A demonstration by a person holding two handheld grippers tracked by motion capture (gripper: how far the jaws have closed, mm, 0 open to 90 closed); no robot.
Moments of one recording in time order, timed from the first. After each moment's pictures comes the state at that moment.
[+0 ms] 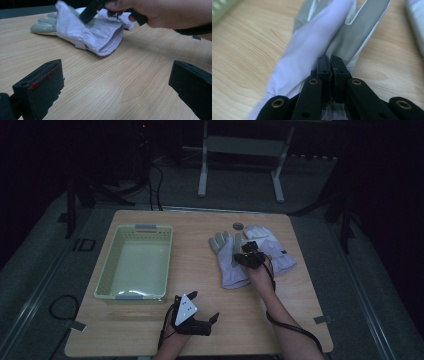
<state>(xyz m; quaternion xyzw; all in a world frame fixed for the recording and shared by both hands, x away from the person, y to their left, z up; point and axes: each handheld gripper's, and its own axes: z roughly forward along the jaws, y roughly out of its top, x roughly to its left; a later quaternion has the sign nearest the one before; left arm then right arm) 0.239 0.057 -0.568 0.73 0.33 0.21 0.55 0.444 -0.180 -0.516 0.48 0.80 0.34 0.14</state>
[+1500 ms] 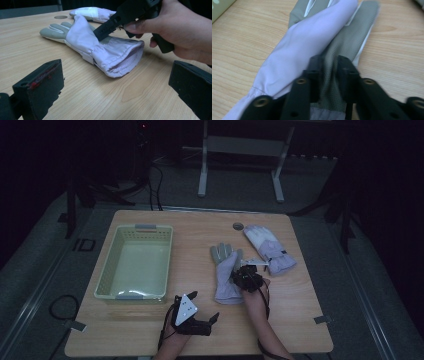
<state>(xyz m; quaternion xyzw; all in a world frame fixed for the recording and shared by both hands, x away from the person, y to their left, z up) 0.238 0.057 -0.568 0.73 0.33 0.21 0.55 0.371 -0.170 -0.541 0.53 0.75 0.35 0.18</state>
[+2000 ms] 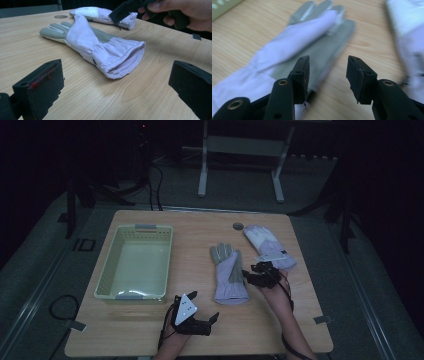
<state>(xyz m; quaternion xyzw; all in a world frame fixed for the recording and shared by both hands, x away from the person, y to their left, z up) 0.239 0.058 -0.568 0.73 0.34 0.21 0.55 0.373 -0.217 -0.508 0.43 0.81 0.35 0.18</state>
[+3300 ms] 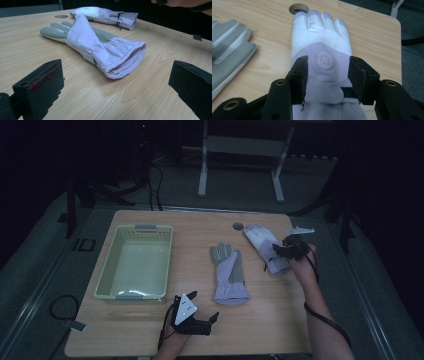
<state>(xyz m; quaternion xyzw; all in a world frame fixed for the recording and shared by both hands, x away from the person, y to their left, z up) 0.239 0.058 -0.568 0.73 0.34 0.21 0.55 0.468 -0.309 -0.486 0.48 0.78 0.30 0.26</state>
